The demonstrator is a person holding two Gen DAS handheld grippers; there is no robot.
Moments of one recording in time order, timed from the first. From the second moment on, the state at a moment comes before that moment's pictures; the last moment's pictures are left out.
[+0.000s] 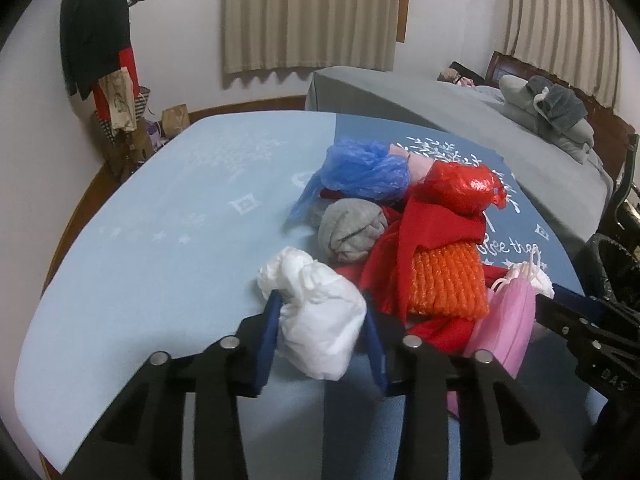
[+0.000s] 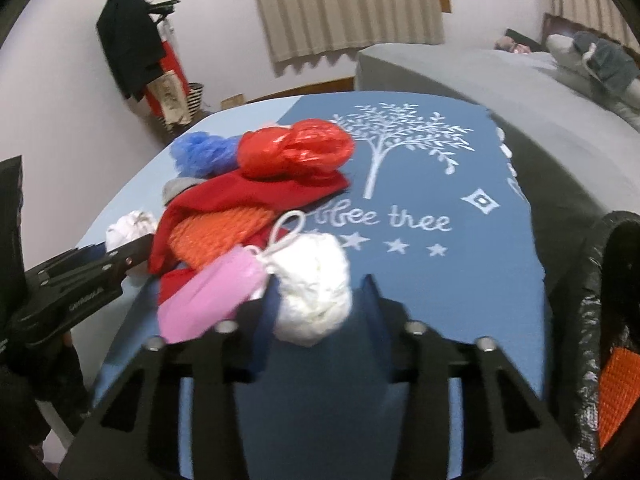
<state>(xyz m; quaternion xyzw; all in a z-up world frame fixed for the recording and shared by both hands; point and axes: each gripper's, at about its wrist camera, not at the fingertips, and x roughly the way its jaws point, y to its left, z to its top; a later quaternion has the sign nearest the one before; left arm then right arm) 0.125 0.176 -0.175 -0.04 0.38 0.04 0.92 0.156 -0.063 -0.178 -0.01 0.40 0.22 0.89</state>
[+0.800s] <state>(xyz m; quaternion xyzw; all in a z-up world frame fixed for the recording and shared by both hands) 0.110 0.173 -0.138 -0.06 0.33 0.05 0.94 0.155 -0.119 -0.143 0.05 0.36 0.18 0.91</state>
